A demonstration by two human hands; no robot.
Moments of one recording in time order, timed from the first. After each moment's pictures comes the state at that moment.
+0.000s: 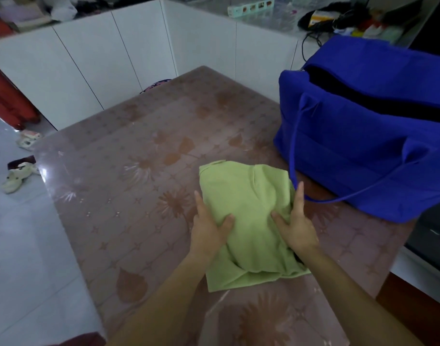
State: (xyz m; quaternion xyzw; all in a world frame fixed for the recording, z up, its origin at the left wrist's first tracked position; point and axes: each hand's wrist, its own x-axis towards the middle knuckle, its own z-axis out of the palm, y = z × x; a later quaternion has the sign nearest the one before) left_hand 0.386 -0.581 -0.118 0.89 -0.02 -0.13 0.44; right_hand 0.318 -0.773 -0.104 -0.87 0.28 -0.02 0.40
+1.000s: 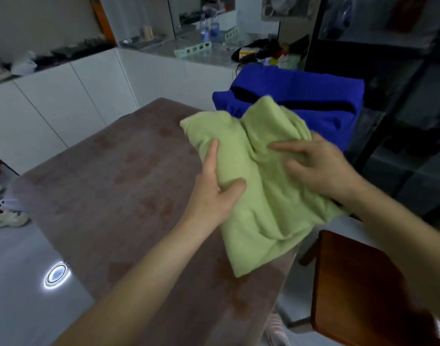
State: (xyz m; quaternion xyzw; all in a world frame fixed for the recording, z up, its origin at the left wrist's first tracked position) left_hand 0.255 -0.614 0.080 0.74 -0.27 -0.13 0.60; right_hand 0.171 -0.808 0.109 -0.94 0.10 -0.18 0.29
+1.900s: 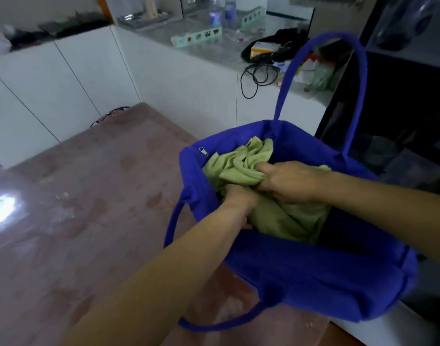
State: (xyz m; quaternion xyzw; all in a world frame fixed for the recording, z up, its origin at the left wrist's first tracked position) left_hand 0.493 -0.944 0.010 0.76 0.15 -0.37 0.52; right_hand 0.470 -1.078 0.042 -0.95 -0.23 0.13 -0.14
